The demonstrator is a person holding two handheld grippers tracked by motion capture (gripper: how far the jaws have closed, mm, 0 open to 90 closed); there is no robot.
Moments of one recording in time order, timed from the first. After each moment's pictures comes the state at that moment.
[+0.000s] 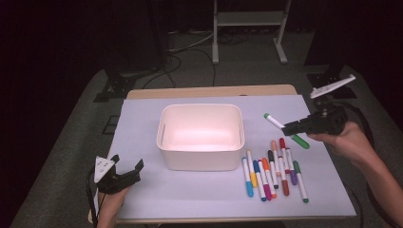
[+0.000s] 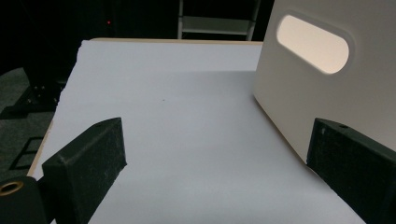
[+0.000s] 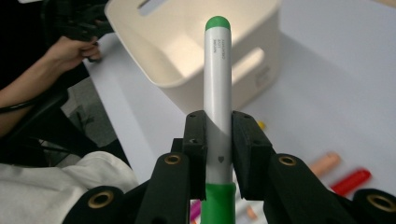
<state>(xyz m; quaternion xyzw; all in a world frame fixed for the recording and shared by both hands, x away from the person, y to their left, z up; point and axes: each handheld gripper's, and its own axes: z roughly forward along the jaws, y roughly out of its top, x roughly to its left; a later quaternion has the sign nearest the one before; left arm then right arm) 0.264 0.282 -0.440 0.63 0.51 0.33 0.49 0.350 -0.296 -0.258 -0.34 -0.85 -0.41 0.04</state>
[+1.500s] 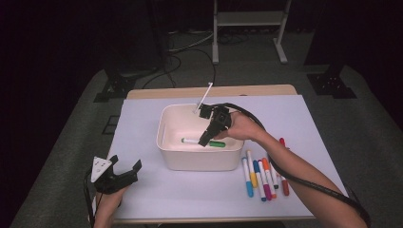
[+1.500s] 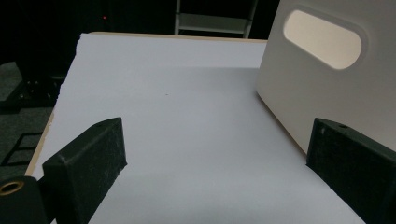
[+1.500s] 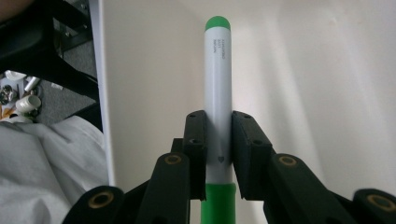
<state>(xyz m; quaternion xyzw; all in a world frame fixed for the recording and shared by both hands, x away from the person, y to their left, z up) 0.266 0.291 -0.445 0.63 0.51 0.31 0.49 0.427 -0.046 -0.320 -0.15 -0.96 -0.22 0.12</state>
